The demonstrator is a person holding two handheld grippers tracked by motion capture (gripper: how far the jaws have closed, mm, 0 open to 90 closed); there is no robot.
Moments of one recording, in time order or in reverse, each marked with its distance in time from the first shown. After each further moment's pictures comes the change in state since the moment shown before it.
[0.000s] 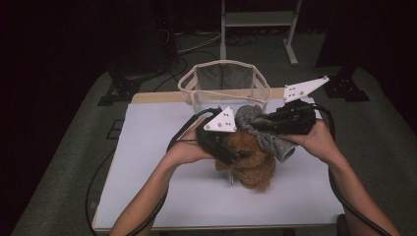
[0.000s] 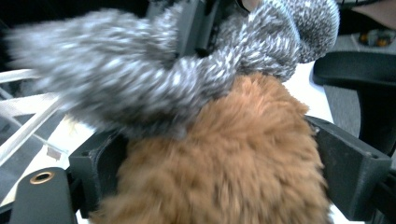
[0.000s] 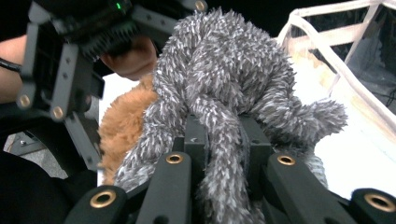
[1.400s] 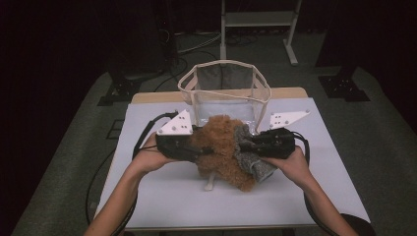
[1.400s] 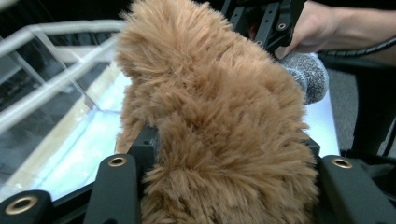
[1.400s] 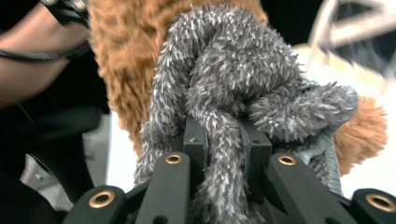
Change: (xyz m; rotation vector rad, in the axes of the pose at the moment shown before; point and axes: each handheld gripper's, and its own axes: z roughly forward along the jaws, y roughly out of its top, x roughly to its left) left arm -0.001 -0.043 -0.060 0.040 0.064 -0.073; right arm 0.017 -0.062 0.055 -0.135 0.046 0.074
